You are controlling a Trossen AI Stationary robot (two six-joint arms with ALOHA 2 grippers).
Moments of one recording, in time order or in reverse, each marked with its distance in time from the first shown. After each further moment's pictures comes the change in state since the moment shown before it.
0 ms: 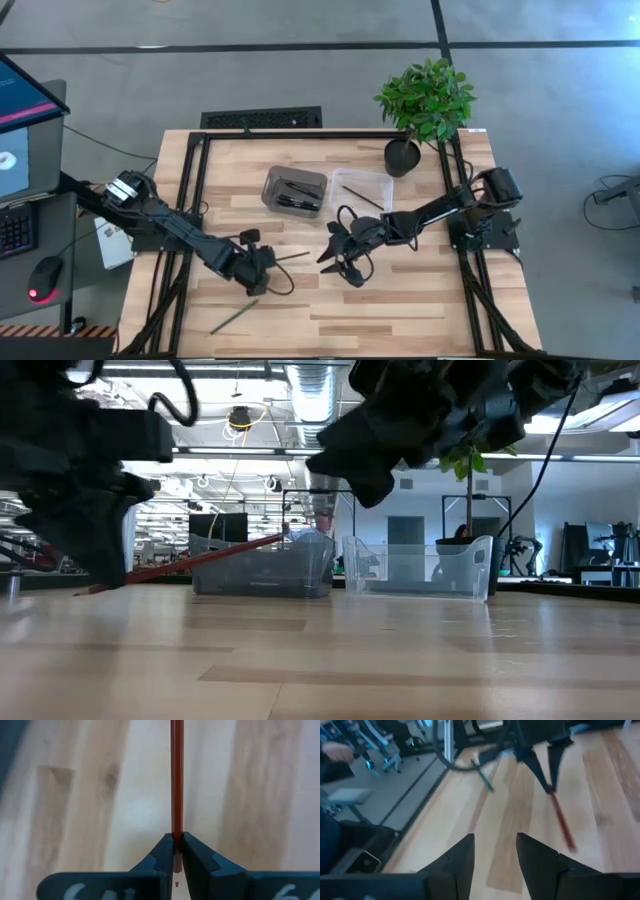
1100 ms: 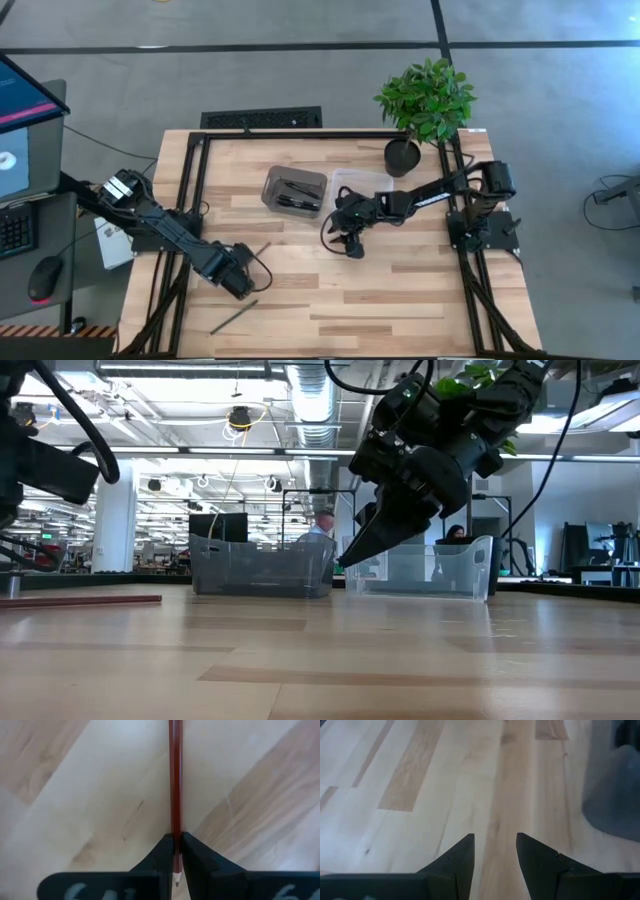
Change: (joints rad) left arm -0.076 -0.006 -0.053 -0.218 0.258 -0.721; right arm -0.217 0.013 0.000 -0.336 -0.005 -0.252
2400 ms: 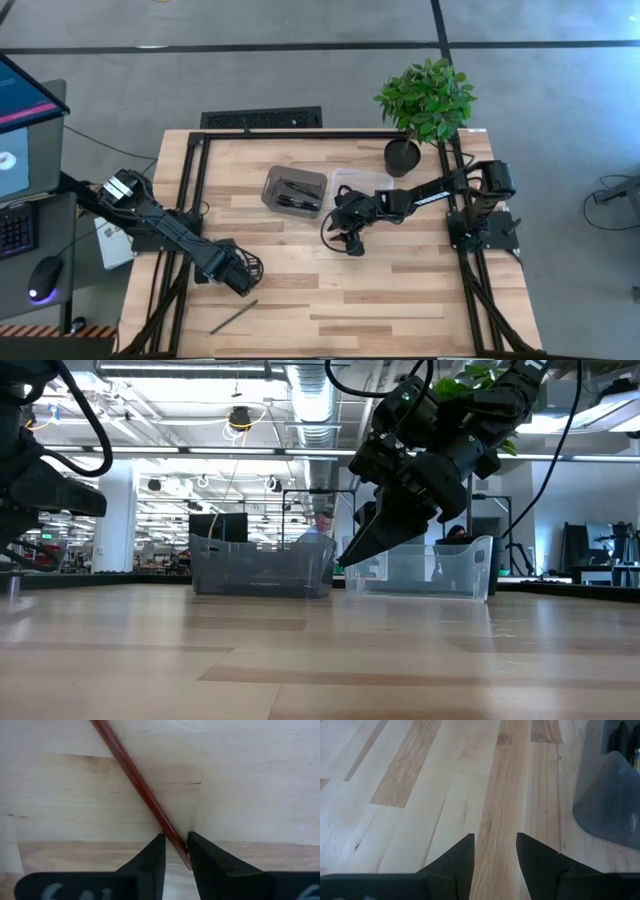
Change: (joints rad) left arm 0.003 0.000 0.002 -0.036 0.135 -0.919; right arm -0.016 0.000 0.000 -0.001 0.000 -0.059
